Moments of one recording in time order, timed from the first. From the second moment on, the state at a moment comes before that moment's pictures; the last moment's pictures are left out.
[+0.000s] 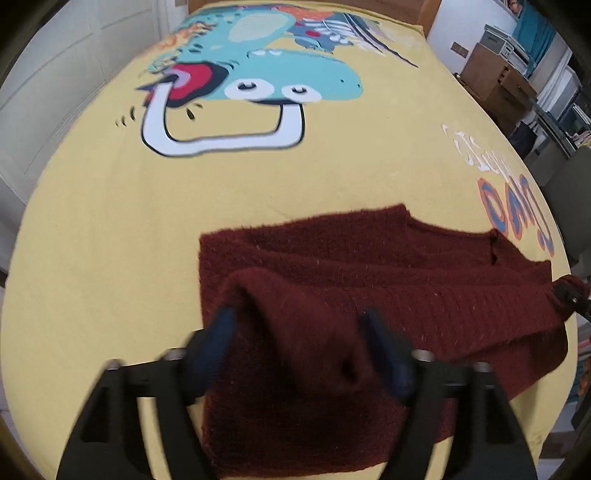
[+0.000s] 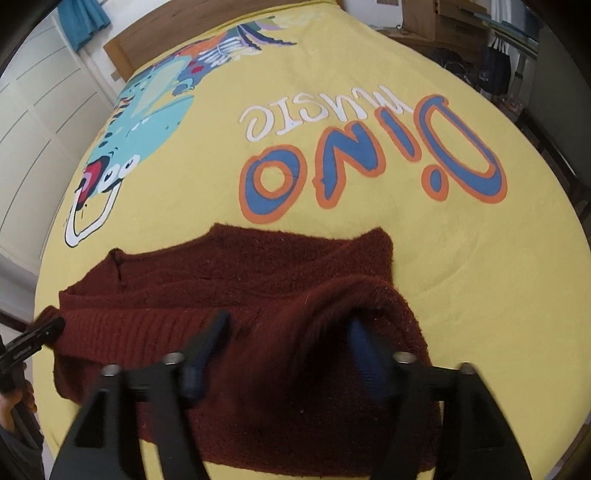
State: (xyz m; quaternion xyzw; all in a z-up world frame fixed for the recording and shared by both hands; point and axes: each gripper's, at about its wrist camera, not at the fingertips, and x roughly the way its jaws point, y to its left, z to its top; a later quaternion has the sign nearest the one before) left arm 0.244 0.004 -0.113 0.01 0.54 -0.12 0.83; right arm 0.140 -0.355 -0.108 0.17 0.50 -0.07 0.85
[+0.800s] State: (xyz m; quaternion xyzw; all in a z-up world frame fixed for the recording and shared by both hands) left arm 0.187 -0.055 -0.121 0.07 0.51 -0.19 0.84; right arm 0.102 -0.261 -0.109 0.06 0.46 -0.03 0.89
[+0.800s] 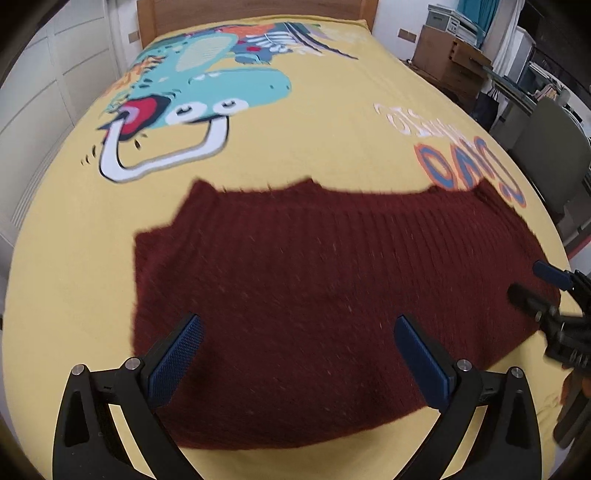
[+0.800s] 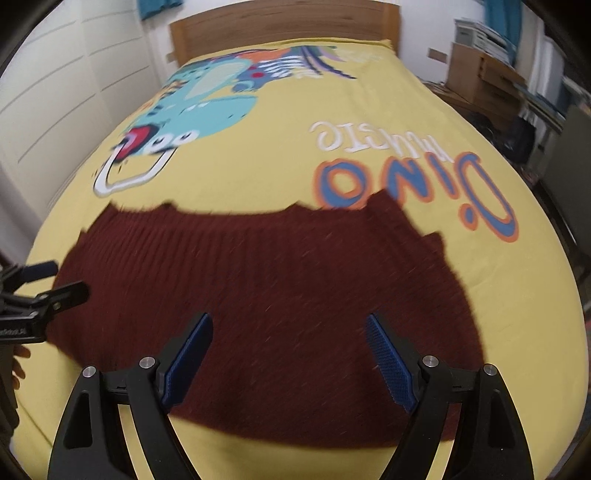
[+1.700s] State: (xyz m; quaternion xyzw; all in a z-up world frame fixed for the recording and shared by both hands) left arm 0.172 0.010 -0.180 0.07 0.53 -0.15 0.83; right arm 0.058 -0.313 -0.171 0.05 0.49 -0.09 0.87
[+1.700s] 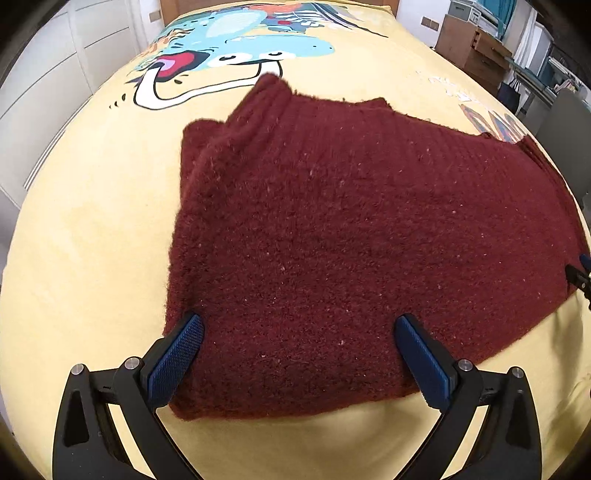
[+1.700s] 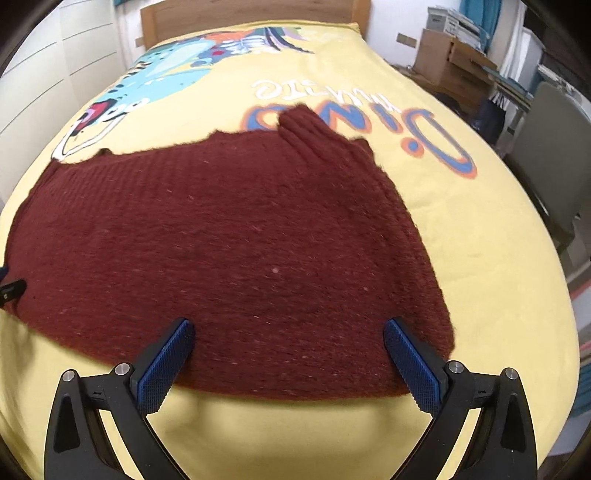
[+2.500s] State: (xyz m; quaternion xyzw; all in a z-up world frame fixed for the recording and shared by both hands) left arm 0.201 0.064 -0.121 -0.03 0.57 -0.17 0.80; right arm 0.035 -0.300 -0.144 0.04 0.51 -0.07 0.86
